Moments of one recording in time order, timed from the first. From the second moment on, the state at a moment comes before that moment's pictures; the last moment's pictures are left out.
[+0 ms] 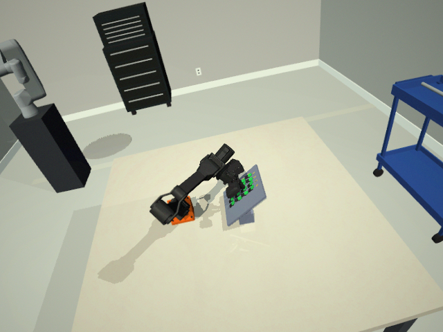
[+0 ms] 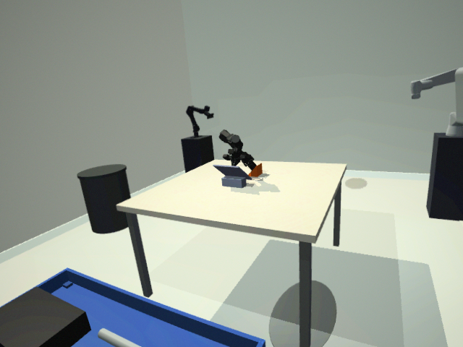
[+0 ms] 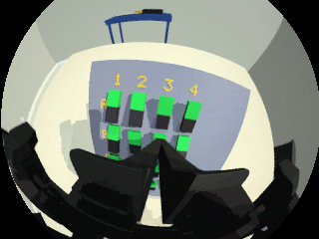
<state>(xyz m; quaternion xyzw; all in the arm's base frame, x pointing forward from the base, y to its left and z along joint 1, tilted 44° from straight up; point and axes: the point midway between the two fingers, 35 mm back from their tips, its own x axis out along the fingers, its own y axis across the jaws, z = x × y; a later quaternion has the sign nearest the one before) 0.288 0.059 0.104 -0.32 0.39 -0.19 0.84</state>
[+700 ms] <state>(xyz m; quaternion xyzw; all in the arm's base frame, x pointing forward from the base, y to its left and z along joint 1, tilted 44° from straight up) 0.269 0.071 0.111 -0.32 0.40 -0.18 0.84</state>
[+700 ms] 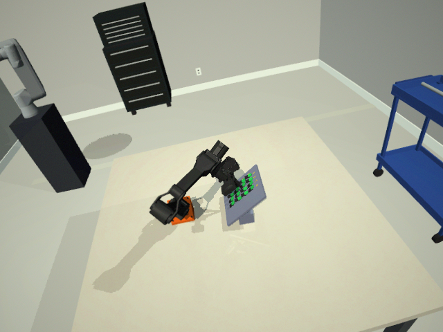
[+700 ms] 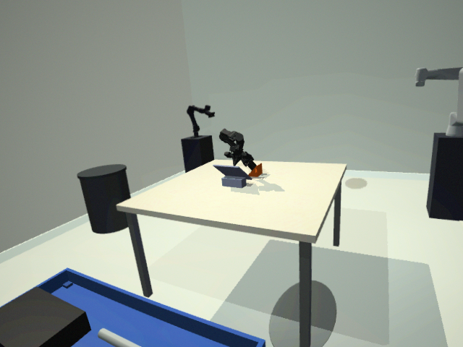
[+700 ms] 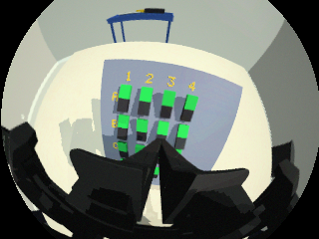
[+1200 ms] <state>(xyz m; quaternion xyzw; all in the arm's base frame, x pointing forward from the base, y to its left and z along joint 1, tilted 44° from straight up) 0.204 0.052 0.126 -0.33 0.39 -0.18 0.84</state>
